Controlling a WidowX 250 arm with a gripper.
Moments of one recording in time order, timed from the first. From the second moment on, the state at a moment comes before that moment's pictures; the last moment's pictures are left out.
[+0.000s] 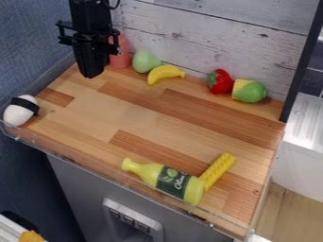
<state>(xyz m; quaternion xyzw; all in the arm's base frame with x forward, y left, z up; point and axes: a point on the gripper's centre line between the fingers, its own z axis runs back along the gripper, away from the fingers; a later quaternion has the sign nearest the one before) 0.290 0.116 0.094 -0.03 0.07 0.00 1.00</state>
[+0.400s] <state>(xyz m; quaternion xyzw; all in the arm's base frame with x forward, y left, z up) 0.325 0.085 0.097 -0.02 0.07 -0.15 0.99</state>
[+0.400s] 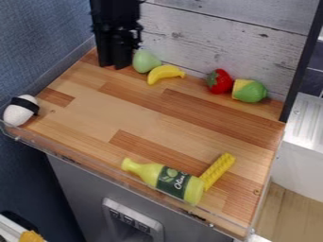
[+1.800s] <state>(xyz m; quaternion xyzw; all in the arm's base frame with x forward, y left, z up) 0.390 0.059 0.096 -0.02 0.07 -0.10 0.99</state>
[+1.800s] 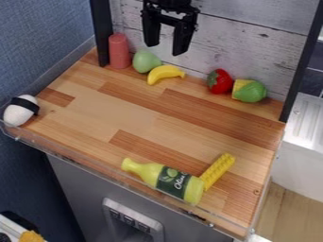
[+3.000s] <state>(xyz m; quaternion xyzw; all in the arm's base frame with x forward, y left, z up) 0.394 0.082 0.009 -0.01 0.06 -0.13 0.99</state>
